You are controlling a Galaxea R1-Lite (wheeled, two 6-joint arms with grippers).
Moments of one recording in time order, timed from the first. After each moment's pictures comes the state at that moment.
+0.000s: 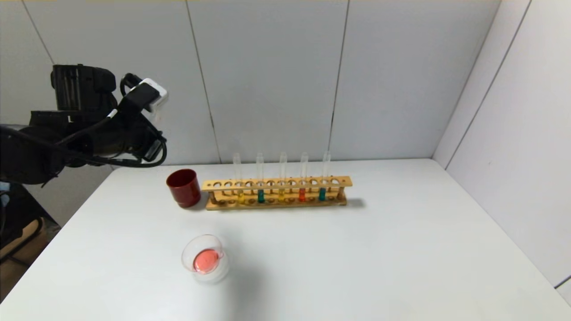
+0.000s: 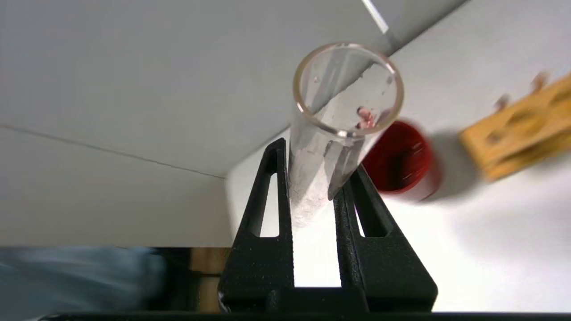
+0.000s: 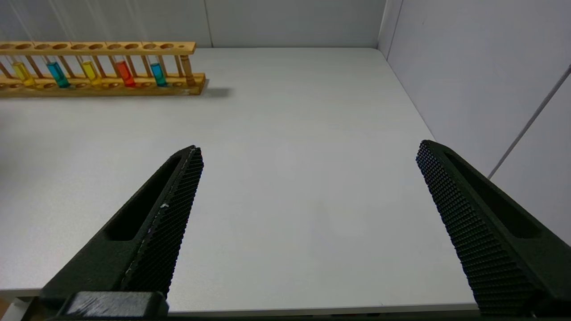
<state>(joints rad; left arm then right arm) -0.13 1.72 -1.14 -0.29 0.15 0.58 0.00 0.00 0.00 0.00 0.00 0.00</state>
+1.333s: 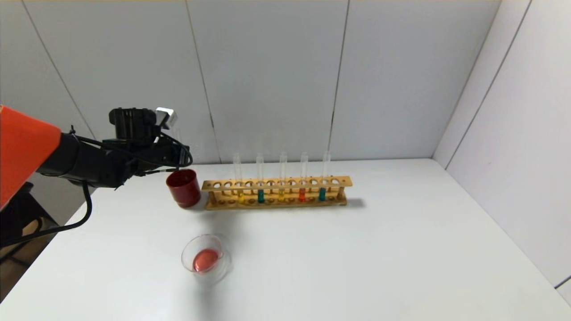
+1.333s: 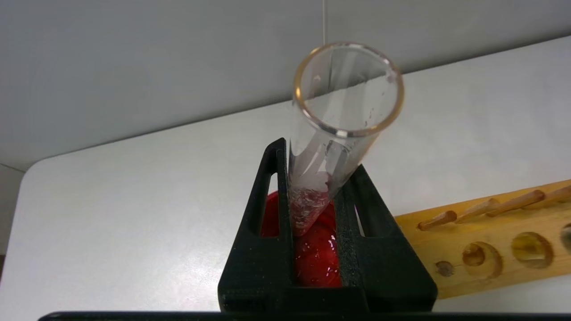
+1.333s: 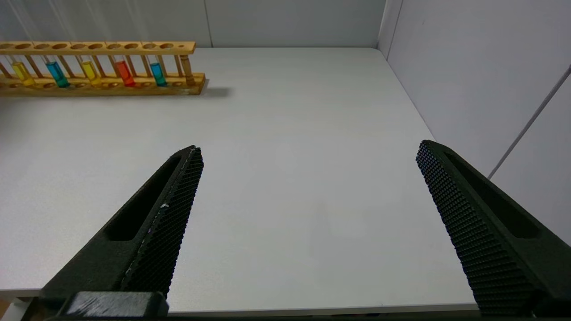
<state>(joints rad) -0.05 2.10 -1.28 -0.49 -0.06 0.14 0.00 0.00 0.00 0.00 0.00 0.00</state>
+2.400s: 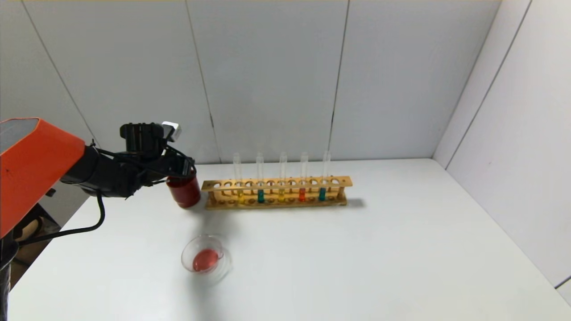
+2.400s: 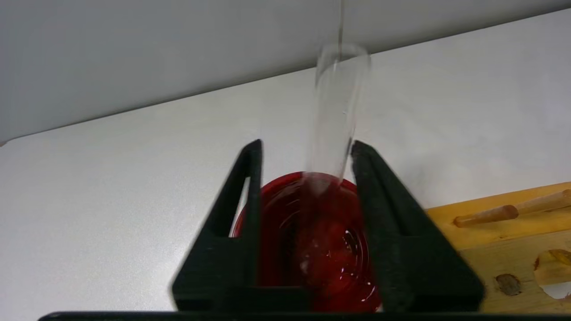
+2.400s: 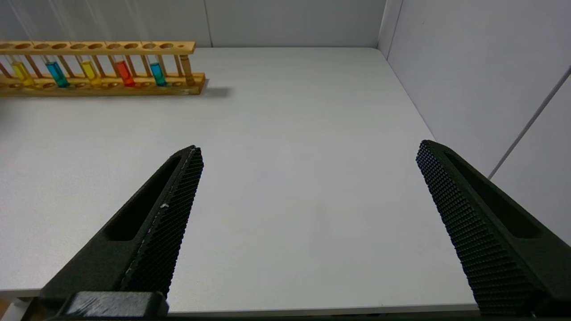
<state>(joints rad) -0.04 2.20 -1.27 -0.56 -0.04 0.15 0.00 0.00 0.00 0.00 0.00 0.00</state>
